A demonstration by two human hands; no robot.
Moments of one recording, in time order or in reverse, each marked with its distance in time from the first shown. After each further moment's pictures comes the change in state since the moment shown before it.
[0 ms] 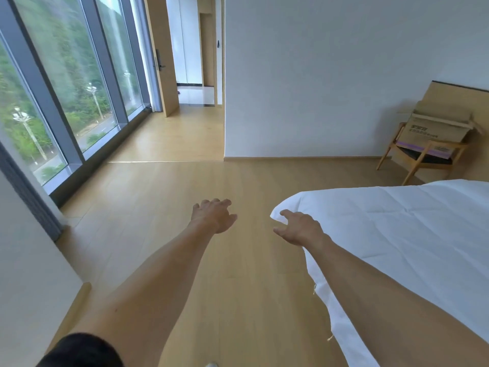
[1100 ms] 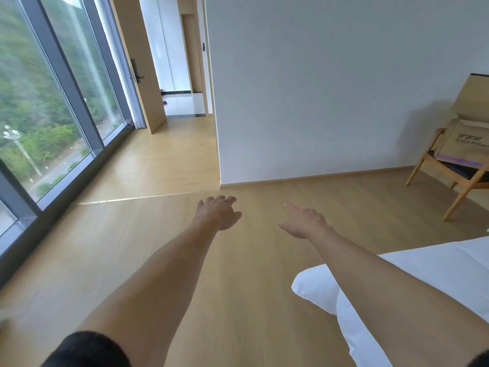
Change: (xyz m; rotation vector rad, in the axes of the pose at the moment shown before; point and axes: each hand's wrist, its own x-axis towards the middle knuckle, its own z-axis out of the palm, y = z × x) left_hand 0.603 -0.024 -0.120 0.065 -0.016 0.057; right_hand 0.604 -0.044 -0.119 0.004 -0.016 0.051
